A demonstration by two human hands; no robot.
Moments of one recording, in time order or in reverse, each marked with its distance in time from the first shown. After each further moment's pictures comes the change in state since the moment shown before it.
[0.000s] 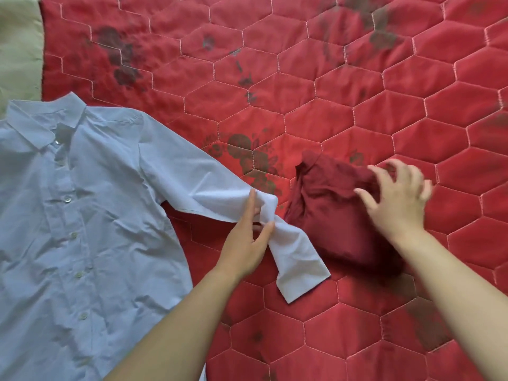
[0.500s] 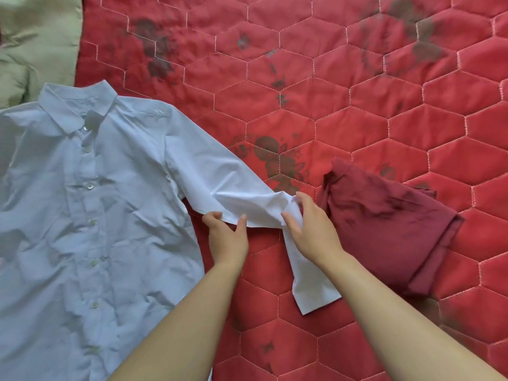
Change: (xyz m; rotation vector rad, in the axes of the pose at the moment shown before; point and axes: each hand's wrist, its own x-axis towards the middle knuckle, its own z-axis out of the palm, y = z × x) left_hand 0.018 -0.035 -0.025 -0.182 0.599 -0.421; right_hand -0.040 -0.142 0.051 0.523 -0.420 -0.122
